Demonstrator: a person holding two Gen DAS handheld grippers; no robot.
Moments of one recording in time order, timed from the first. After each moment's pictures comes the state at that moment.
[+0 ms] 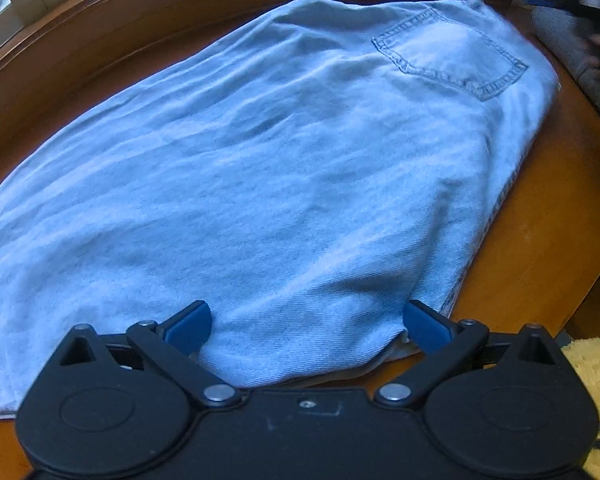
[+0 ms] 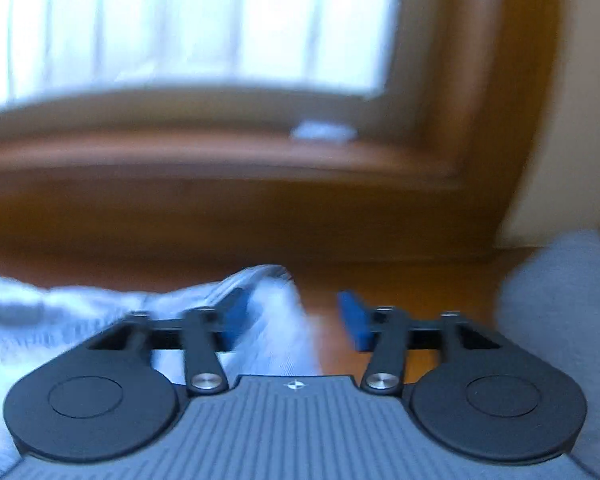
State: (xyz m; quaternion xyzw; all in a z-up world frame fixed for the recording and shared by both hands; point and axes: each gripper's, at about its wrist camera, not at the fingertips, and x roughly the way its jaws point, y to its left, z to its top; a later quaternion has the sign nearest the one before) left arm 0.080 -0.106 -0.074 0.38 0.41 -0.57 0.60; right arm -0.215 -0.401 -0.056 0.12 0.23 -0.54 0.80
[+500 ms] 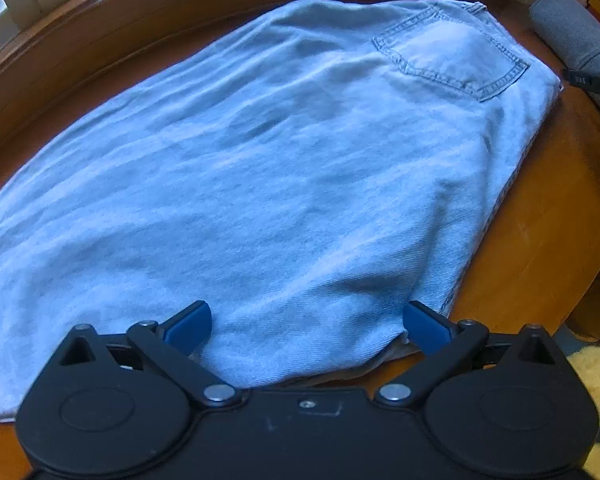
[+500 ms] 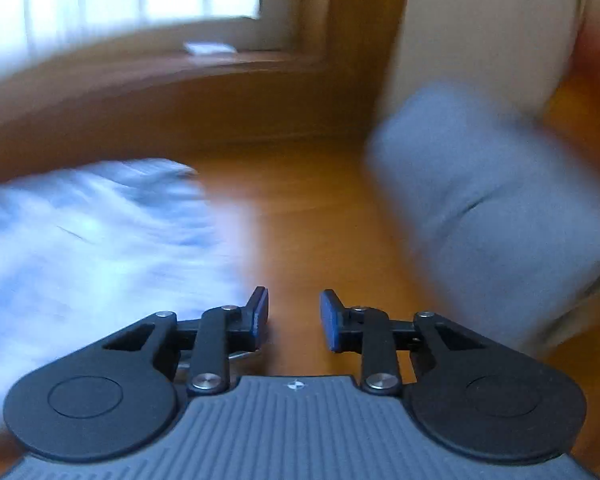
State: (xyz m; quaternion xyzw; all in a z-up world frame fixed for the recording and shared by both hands) left arm 0.086 -0.104 -0.063 0.38 0.40 -0.57 0.60; right arm -0.242 -0.343 -0.107 0.07 0.34 -0.66 0.67
